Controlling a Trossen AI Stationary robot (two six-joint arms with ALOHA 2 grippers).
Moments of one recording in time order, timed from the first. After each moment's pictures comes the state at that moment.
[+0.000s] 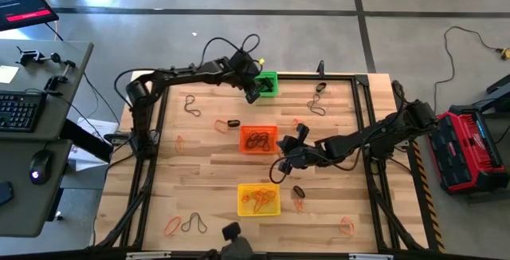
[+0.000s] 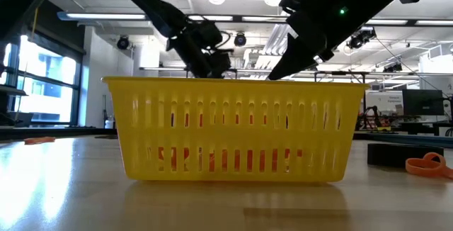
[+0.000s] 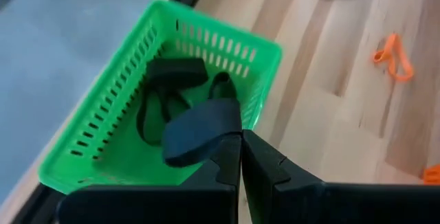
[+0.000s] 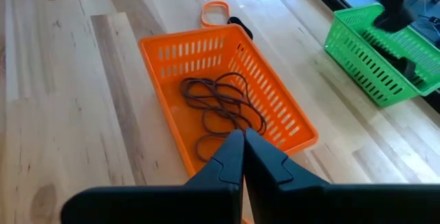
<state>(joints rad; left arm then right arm) 0.59 1.96 1.43 -0.34 0.12 0.10 0.26 1.54 0.83 -0.08 0.65 0.33</state>
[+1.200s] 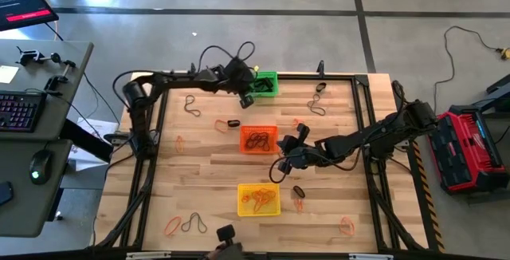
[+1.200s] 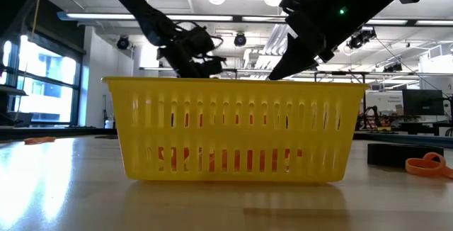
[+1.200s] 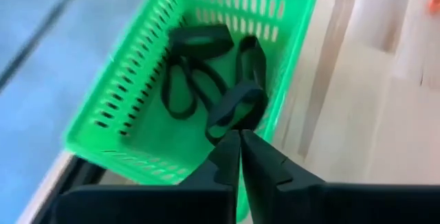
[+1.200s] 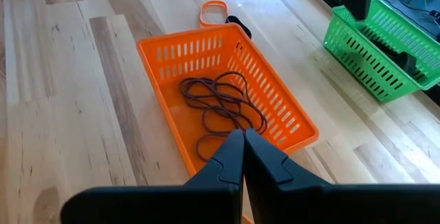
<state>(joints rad) 0.59 1.91 1.23 -0.16 0.02 0.21 0.26 1.54 0.83 -0.09 0.65 0.36</state>
